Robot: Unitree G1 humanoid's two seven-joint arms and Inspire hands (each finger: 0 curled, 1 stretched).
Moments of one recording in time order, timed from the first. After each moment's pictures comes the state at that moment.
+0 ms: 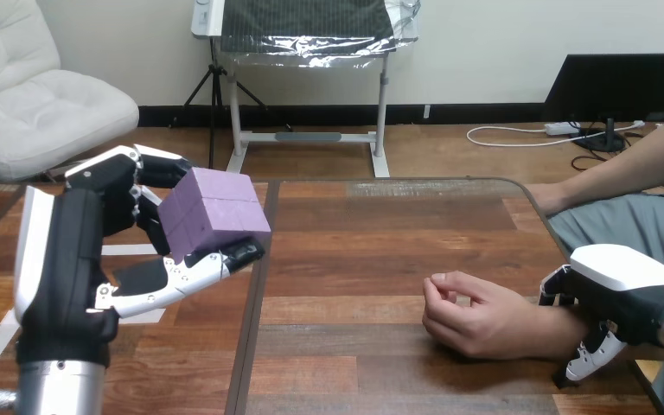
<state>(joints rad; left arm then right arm) 0.29 0.15 0.10 -0.50 0.16 -0.19 0.01 -0.30 -0.81 0.24 0.60 -0.64 -0.41 0.25</state>
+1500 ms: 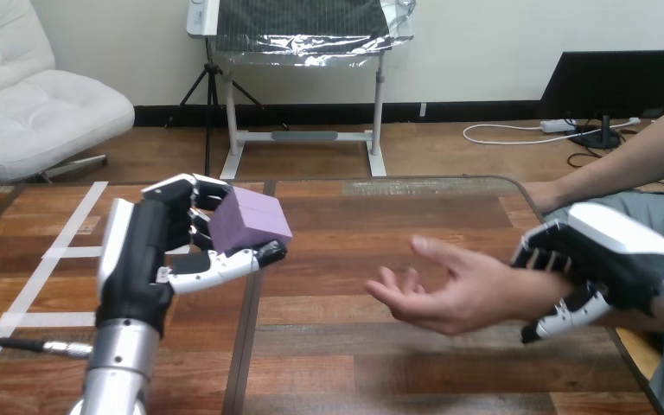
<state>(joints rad) -0.02 0.15 0.07 0.08 0.13 -0.23 -0.03 -0.30 -0.79 0.17 0.49 -0.42 -0.42 0.28</state>
